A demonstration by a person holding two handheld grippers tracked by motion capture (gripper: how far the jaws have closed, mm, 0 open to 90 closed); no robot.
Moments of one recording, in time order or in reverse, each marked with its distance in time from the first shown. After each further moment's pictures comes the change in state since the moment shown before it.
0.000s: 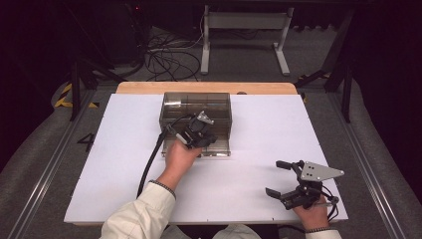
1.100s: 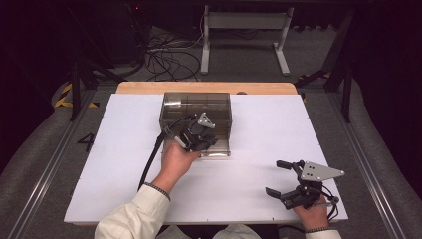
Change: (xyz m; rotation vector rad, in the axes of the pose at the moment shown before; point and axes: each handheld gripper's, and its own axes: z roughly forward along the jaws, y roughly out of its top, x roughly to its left) left arm -0.022 0.004 -0.026 0.005 0.046 0.108; right arm 0.000 0.000 0.000 0.000 -0.005 0.002
